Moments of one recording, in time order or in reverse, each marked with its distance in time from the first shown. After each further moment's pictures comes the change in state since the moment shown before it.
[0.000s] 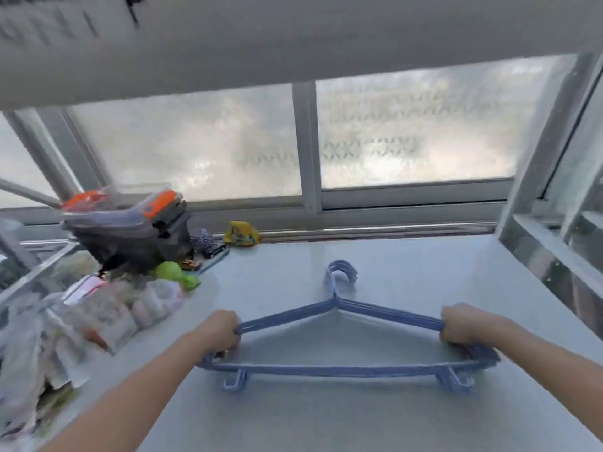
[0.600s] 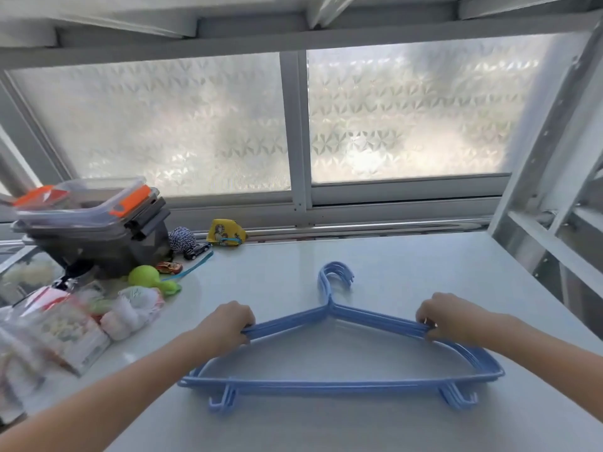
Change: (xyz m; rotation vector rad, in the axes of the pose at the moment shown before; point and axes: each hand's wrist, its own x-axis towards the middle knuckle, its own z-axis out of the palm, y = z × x) left_hand 0.041 0.010 -0.004 0.179 0.186 0.388; right_hand 0.020 -0.007 -0.005 -0.099 0.171 -0.309
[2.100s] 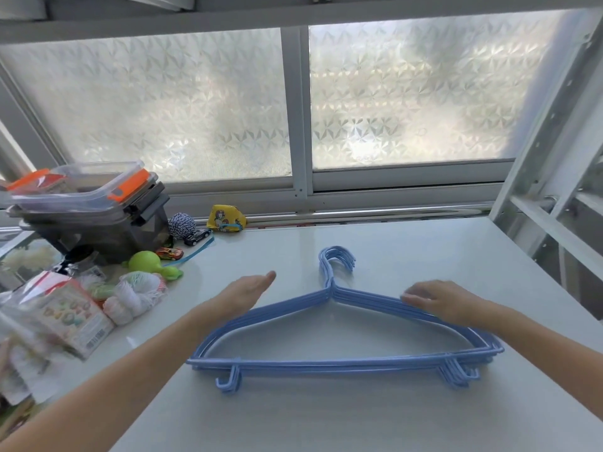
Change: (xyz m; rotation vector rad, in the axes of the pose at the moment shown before) left_hand 0.005 0.017 -0.020 -0.829 -0.047 -0.228; right_hand -0.011 -0.022 -0.006 0.462 0.034 0.115
